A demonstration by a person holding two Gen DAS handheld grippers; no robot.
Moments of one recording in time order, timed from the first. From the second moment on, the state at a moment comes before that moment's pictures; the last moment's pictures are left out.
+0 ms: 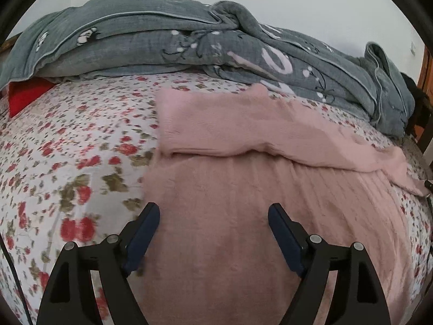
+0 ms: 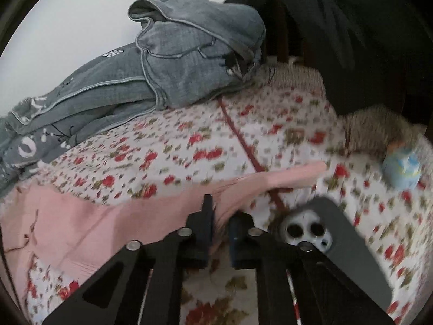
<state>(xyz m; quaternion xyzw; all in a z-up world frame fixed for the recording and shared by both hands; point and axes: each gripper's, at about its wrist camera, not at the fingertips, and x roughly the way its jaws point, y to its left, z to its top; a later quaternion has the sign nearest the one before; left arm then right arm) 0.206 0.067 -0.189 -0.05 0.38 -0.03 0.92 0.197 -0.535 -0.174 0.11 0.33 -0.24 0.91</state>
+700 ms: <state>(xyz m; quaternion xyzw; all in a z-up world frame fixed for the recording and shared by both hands) 0.154 0.200 -0.164 -0.09 0.37 0.03 0.92 0.296 -0.163 -0.056 0.00 0.25 0.01 0.97</state>
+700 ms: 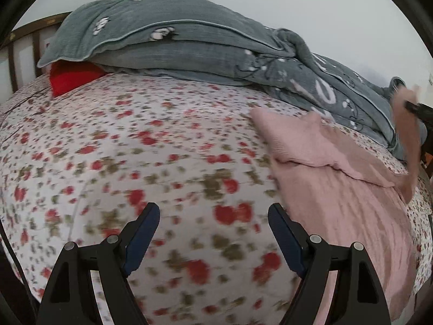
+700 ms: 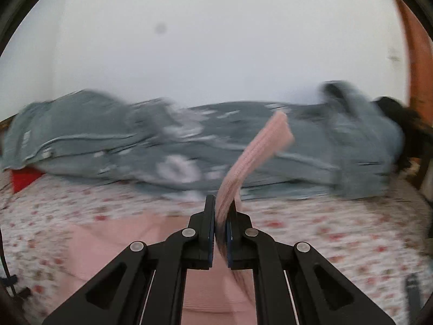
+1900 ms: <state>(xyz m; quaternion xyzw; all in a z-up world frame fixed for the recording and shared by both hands) 0.315 0.085 -0.155 0.01 0.34 -0.08 0.94 0.254 -0.288 -0.179 0.06 0.30 0.12 0.94</state>
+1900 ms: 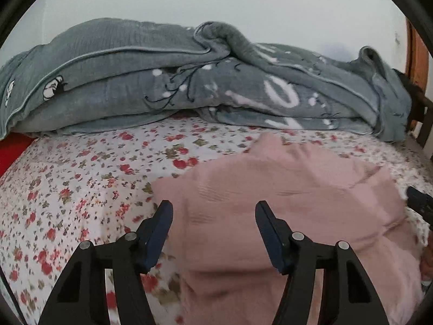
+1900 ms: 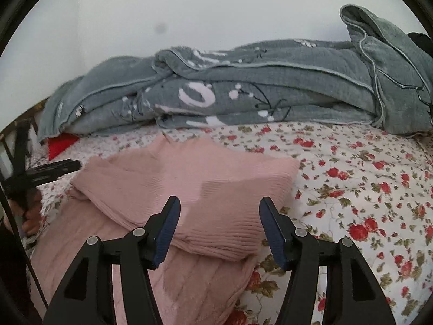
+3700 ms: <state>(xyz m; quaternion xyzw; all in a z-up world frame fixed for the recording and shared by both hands) 0.329 0.102 -0.191 -0.04 0.37 -0.07 0.93 0.293 -0.298 -0.211 0.11 0.40 0.08 0.91</state>
